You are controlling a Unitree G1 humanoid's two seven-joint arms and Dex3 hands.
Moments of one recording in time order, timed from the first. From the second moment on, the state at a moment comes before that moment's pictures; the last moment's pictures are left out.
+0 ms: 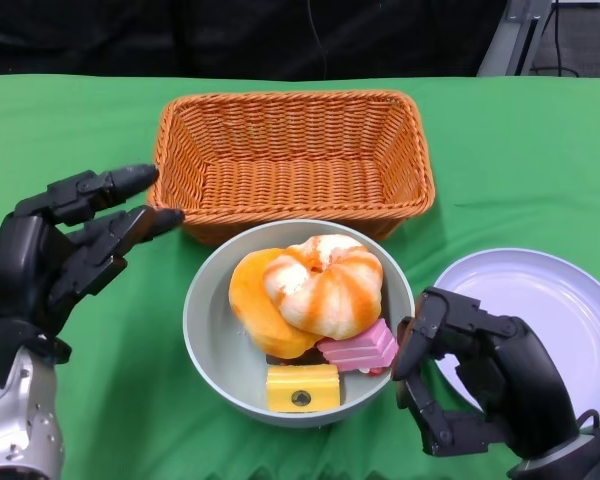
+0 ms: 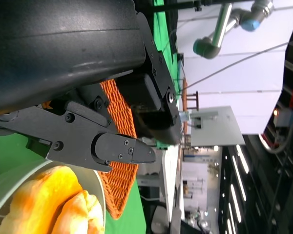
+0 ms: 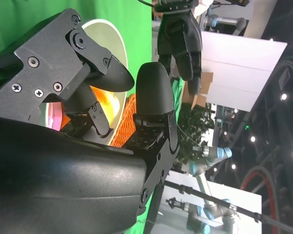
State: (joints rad) left arm -0.43 0.10 0.25 0.72 -0.36 -0.51 -0.49; right arm 0.04 0.01 0.16 0.15 0.10 -0.62 0.34
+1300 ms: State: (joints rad) left arm -0.49 0.07 0.27 0.88 -0.29 -0.64 -0.47; right arm -0.04 -0.14 0.23 -0.37 -0.94 -0.28 0.03
